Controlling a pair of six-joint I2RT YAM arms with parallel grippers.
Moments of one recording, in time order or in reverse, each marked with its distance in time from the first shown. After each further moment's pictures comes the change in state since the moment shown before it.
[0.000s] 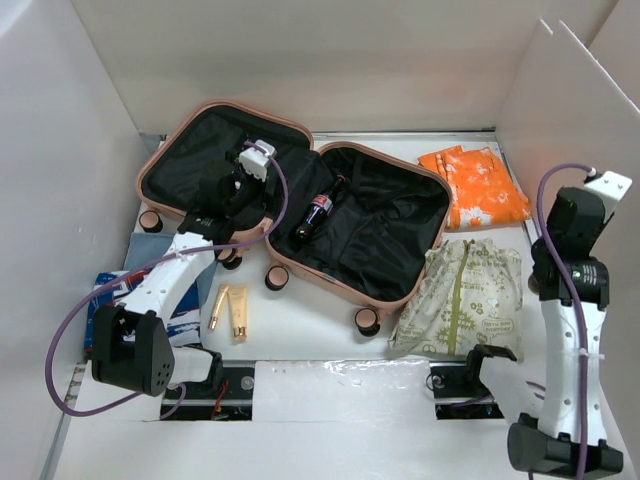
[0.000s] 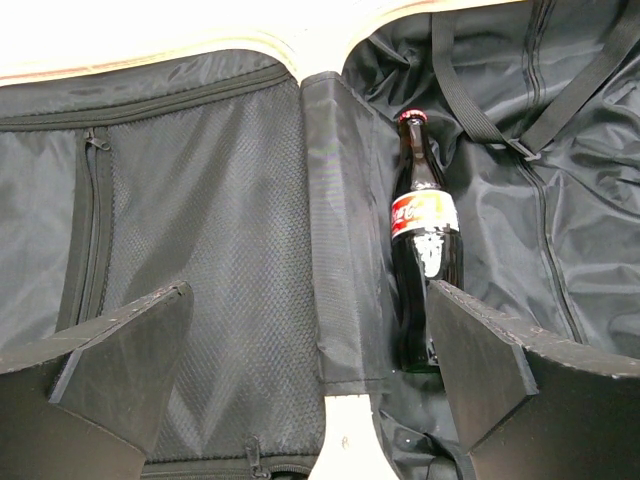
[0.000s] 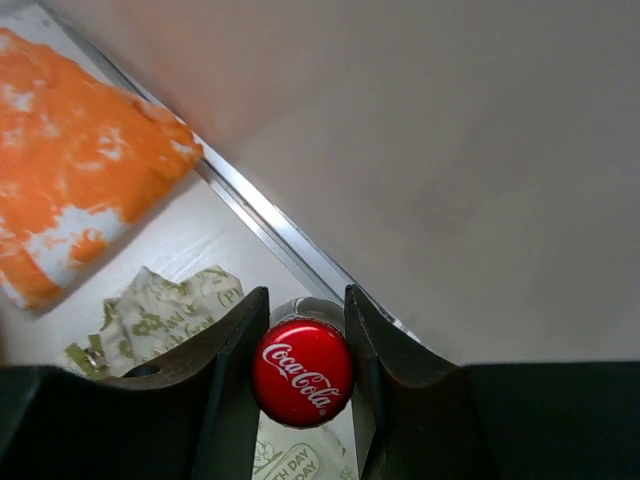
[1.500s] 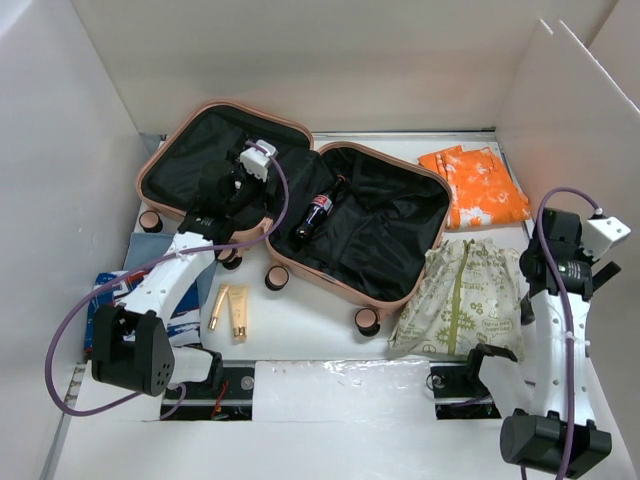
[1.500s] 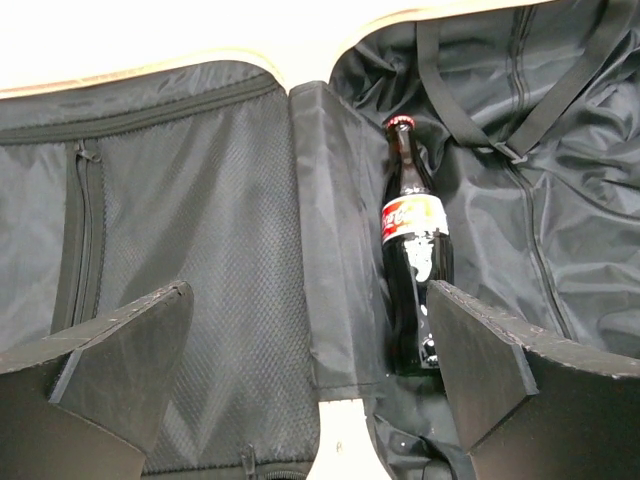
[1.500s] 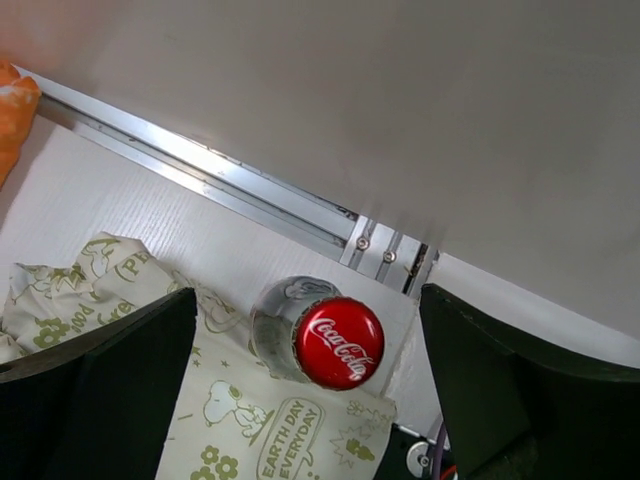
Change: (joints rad) left arm 0.000 0.000 0.001 0.012 0.029 0.002; right arm -0.057 0.032 -0.137 -0.180 0.166 0.375
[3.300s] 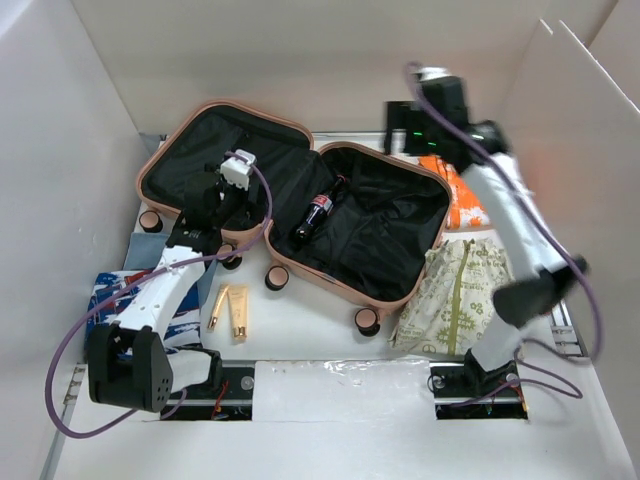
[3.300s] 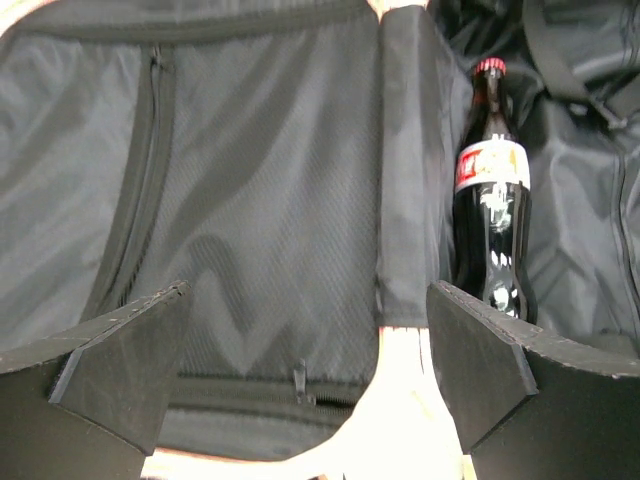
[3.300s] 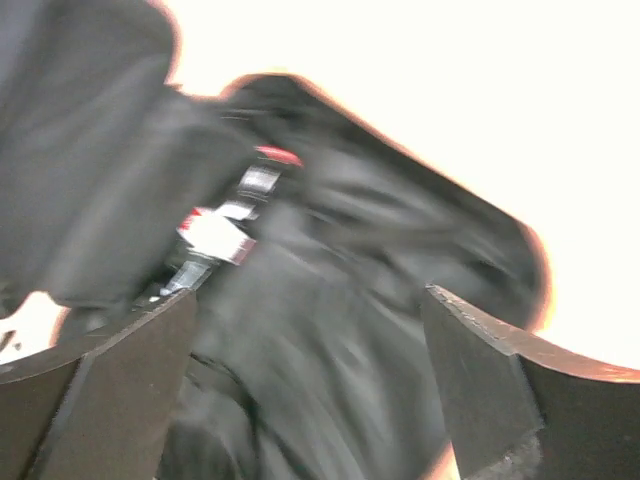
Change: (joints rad) left arm 0.088 -0.094 -0.110 -0.039 -0.085 -0.002; right arm 0.687 0.968 1.103 0.088 -0.699 -0.214
